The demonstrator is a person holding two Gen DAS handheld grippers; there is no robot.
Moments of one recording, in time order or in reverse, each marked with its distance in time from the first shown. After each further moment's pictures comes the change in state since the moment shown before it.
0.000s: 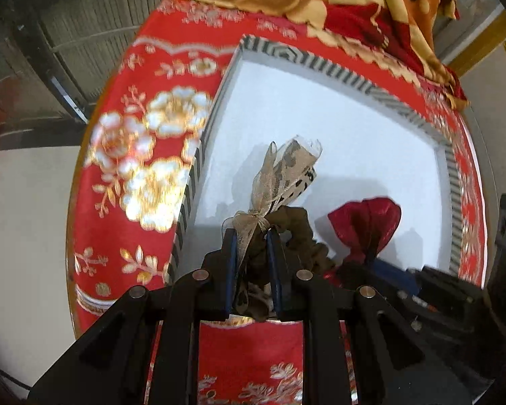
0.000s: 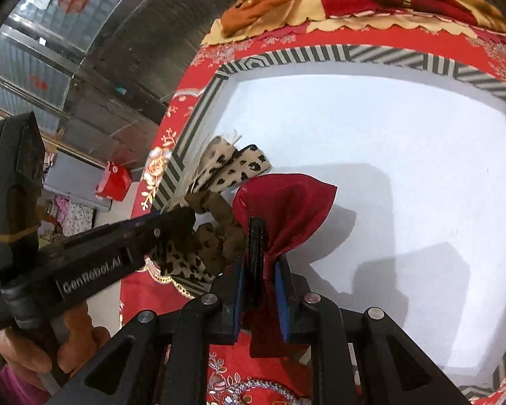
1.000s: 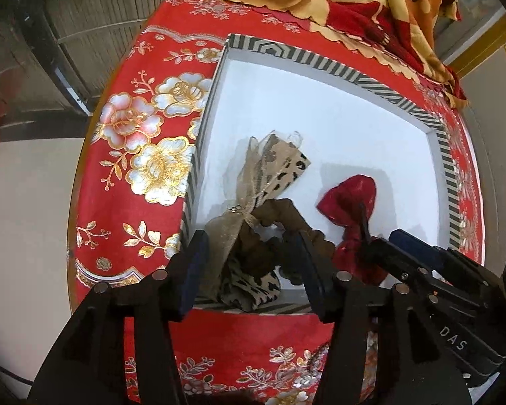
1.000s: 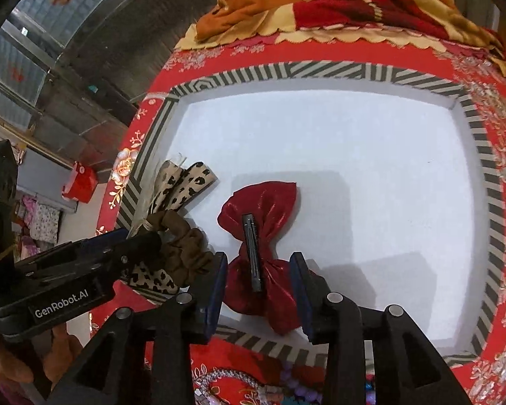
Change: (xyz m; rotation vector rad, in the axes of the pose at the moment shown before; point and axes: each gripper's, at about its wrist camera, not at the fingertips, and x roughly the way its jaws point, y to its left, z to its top) left arm -0.009 -0.002 -0.015 -0.022 0.000 -0.004; right arm -0.029 -0.005 0.001 -0.013 -0.044 -0.173
